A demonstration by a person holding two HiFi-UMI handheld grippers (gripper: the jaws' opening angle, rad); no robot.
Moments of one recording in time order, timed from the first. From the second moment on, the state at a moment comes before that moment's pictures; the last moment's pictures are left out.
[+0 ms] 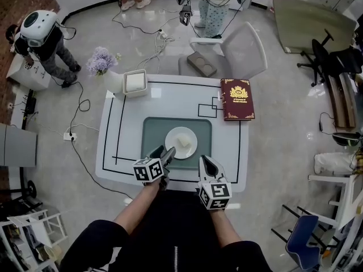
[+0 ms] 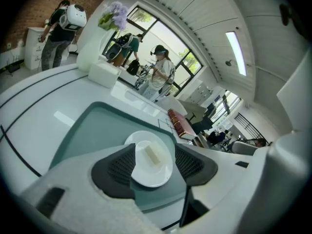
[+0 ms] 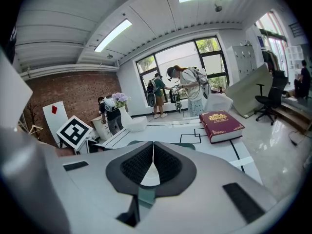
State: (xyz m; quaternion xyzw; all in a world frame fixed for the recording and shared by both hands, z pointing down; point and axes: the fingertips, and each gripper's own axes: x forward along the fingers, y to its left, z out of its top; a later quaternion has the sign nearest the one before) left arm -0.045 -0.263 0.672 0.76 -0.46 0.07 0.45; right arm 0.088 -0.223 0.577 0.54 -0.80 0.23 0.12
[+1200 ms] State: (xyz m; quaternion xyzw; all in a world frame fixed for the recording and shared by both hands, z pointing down) left arm -0.026 -0.220 0.517 0.91 -0.39 0.12 0.10; right arm 0.042 -0.225 0.514 0.47 -0.86 0.16 0.11
